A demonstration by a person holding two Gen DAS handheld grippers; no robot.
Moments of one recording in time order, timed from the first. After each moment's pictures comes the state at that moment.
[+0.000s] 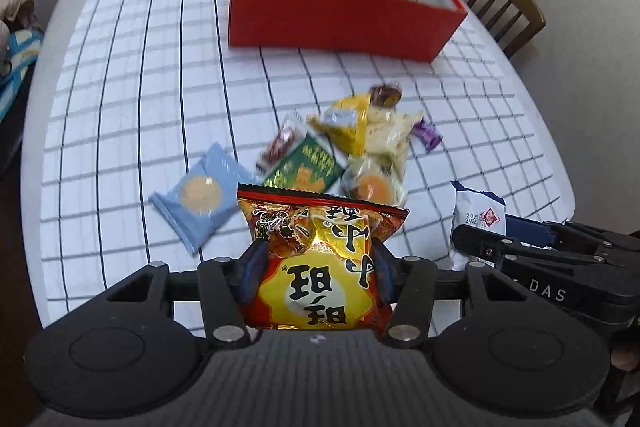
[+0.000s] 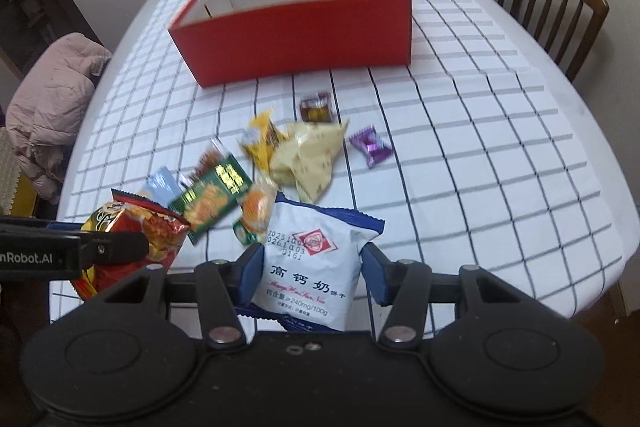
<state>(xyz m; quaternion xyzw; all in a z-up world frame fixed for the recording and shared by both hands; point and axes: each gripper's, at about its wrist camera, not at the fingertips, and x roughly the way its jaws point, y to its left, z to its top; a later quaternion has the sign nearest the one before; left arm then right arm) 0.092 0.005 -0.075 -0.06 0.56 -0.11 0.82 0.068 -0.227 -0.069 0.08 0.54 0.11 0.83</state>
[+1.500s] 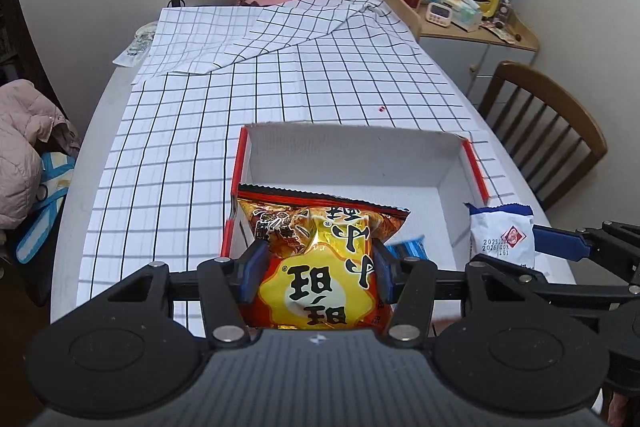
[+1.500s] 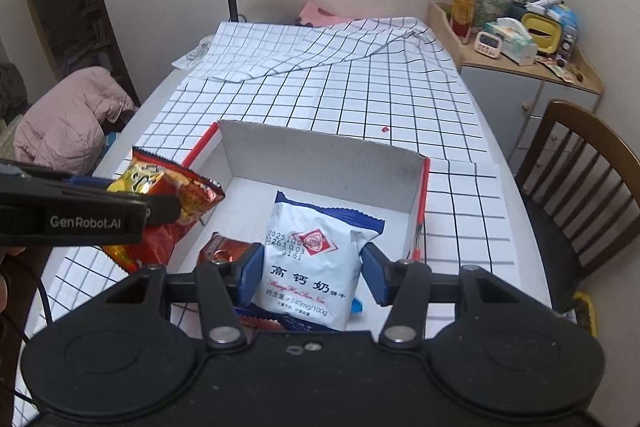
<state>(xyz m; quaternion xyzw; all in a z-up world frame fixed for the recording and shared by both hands) 0.320 -0.039 -0.007 -0.03 0.45 0.00 0.89 0.306 -0.235 -0.011 -0.02 0.44 0.20 0.87</state>
